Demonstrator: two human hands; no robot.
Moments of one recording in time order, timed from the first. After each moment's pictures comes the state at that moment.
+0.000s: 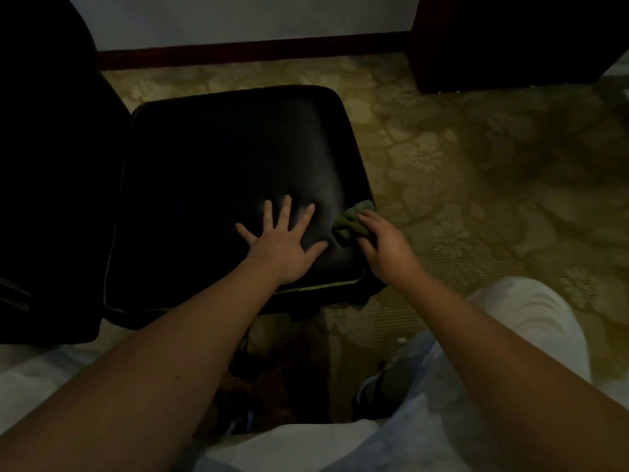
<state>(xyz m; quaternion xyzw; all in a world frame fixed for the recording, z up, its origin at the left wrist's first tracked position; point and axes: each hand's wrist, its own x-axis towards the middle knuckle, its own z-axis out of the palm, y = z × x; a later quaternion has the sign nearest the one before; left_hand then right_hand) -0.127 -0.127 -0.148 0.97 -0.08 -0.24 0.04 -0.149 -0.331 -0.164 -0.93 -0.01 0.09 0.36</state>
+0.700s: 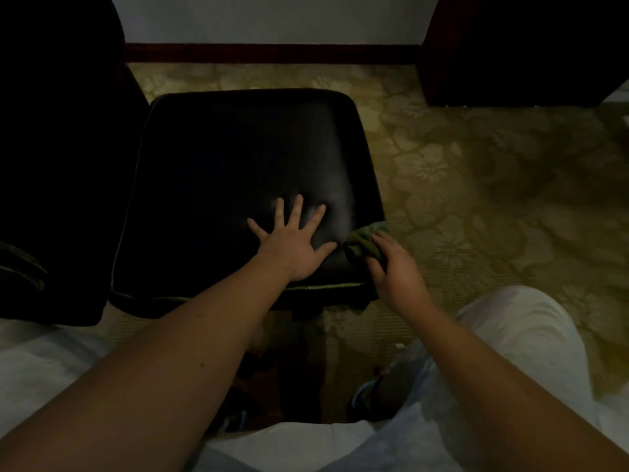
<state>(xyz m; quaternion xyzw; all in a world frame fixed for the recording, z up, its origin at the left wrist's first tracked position) -0.129 -0.124 -0.146 0.96 -0.09 -0.24 0.05 -0.186 -0.323 -0.167 -0.93 0.03 0.07 0.36</state>
